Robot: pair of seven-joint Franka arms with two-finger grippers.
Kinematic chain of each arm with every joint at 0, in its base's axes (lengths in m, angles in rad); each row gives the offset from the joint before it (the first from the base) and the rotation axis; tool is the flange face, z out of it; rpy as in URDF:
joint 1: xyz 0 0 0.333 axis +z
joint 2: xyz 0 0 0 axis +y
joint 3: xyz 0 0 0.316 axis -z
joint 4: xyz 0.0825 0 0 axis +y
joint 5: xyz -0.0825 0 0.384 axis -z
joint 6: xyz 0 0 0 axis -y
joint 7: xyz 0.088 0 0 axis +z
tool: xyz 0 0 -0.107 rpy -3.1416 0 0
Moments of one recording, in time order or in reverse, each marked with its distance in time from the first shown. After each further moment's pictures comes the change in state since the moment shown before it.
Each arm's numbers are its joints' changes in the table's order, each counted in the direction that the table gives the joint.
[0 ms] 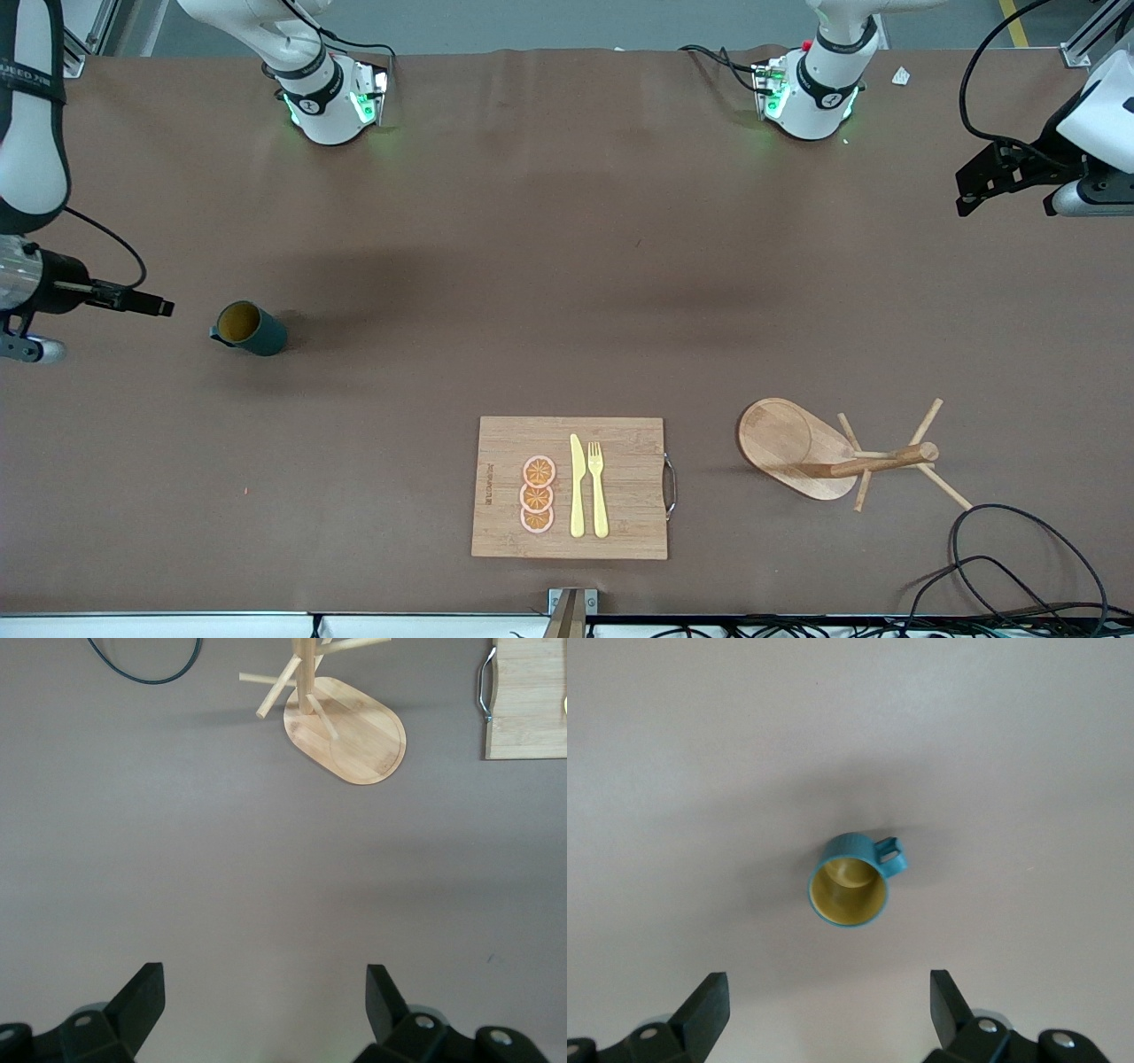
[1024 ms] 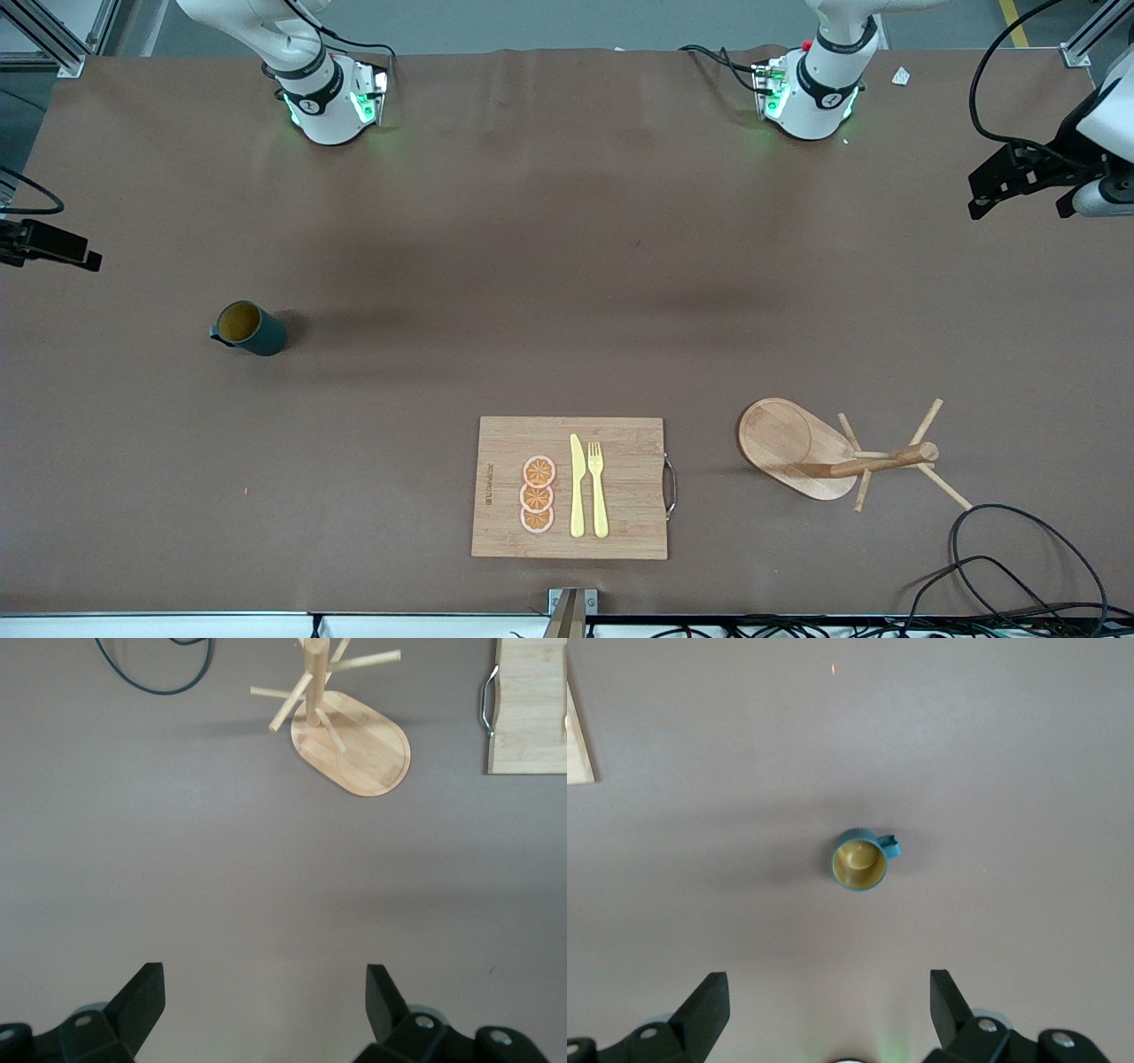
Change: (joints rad) left arm 0.008 0.002 -0.013 -0.016 0.000 0.015 -0.003; right arm 0.048 -0.001 -0.011 -0.362 0.035 -0.311 0.022
